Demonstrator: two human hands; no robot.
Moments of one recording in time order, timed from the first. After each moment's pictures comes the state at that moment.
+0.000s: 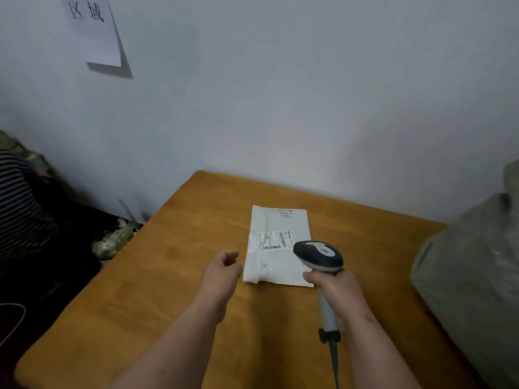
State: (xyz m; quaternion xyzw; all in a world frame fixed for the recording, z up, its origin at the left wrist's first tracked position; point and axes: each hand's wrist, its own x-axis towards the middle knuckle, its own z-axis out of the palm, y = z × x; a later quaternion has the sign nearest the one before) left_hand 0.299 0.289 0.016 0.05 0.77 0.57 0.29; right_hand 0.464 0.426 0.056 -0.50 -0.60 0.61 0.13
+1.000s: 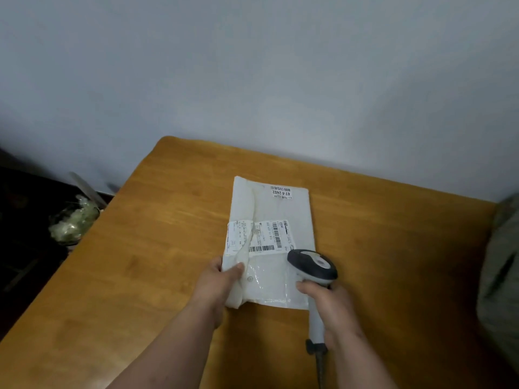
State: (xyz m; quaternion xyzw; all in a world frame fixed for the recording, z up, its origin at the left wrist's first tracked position) left_hand 0.206 0.371 -0.079 -0.10 0.71 0.55 0.43; right_hand 0.371 0.484 -0.066 -0.60 -0.46 0.65 0.11
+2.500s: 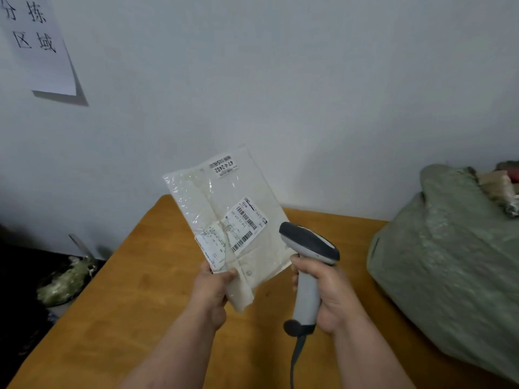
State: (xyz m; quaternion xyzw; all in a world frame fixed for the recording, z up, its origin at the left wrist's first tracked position) left_hand 0.311 0.292 0.061 -0.01 0.57 0.72 0.40; right_hand 0.475 0.385 0.114 -0.39 -0.44 0.75 0.29
